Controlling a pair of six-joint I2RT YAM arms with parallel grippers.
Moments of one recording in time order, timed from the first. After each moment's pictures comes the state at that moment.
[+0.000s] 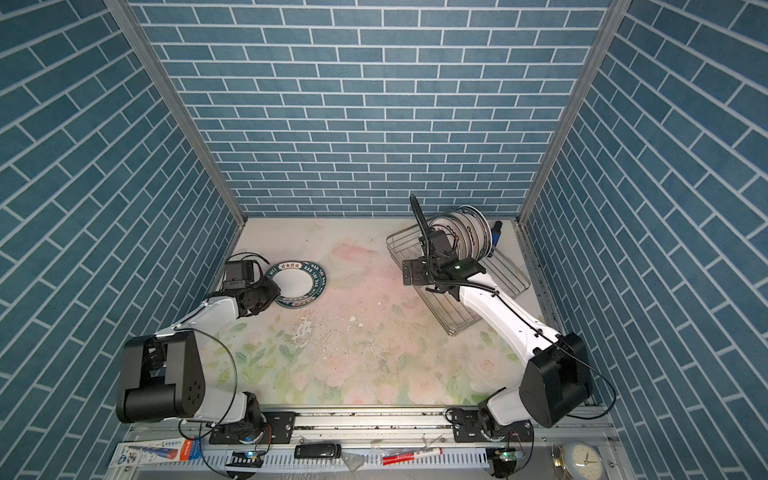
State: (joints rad) left arm 0.11 1.45 0.77 -0.23 0.15 -0.73; right arm 0.57 1.44 1.23 -0.62 0.07 0.33
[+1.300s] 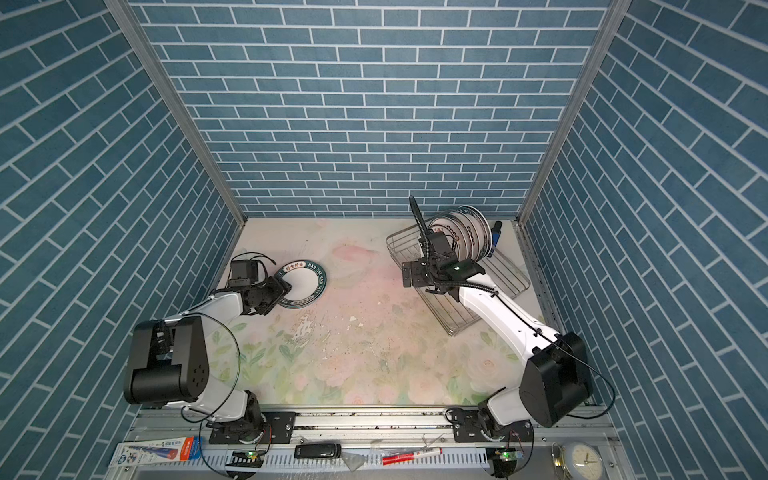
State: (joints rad) left arm 0.09 1.54 0.79 -0.21 0.23 -0.69; right arm 0.57 1.44 1.21 -0.61 0.06 0.31
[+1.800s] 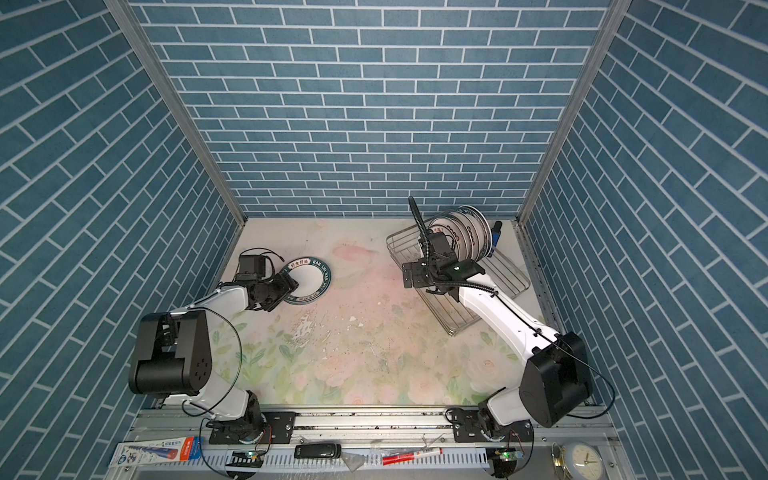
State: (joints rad) left arm 0.05 1.58 0.85 -0.25 0.22 -0.66; right arm 0.57 1.44 1.21 -0.62 0.09 0.28
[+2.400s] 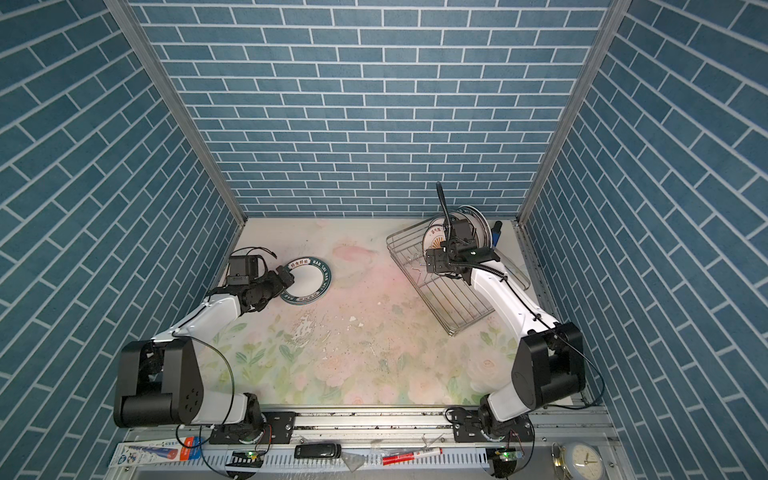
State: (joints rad) left arm 0.05 1.41 0.81 -0.26 0.16 -0.65; right arm 0.37 1.54 1.29 -0.60 0.11 0.15
